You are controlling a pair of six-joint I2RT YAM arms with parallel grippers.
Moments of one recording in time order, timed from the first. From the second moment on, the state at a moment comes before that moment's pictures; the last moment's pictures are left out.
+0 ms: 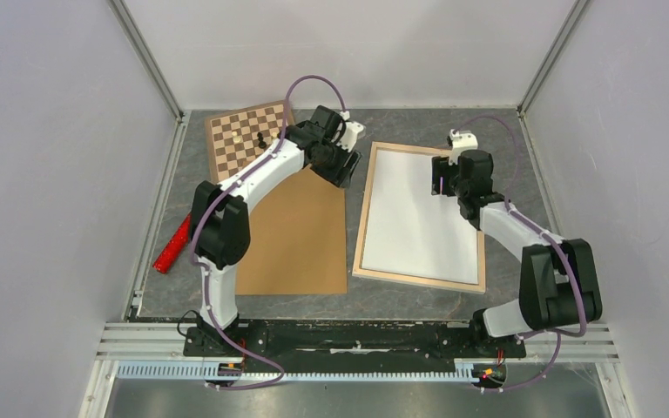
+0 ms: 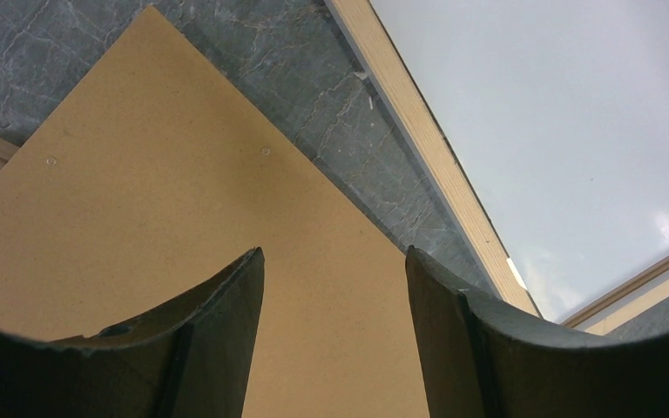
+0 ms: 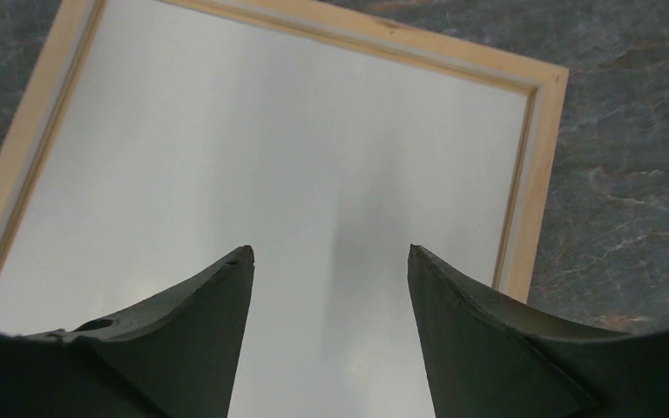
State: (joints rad) left arm -0.55 2.01 1.77 -0.76 0.19 0.10; right arm 0.13 1.47 0.79 0.14 0.06 -0.02
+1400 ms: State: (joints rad) left arm 0.12 1.61 1.20 -0.73 0.25 0.21; right arm 0.58 1.93 1.28 0.11 -0.24 -0.05
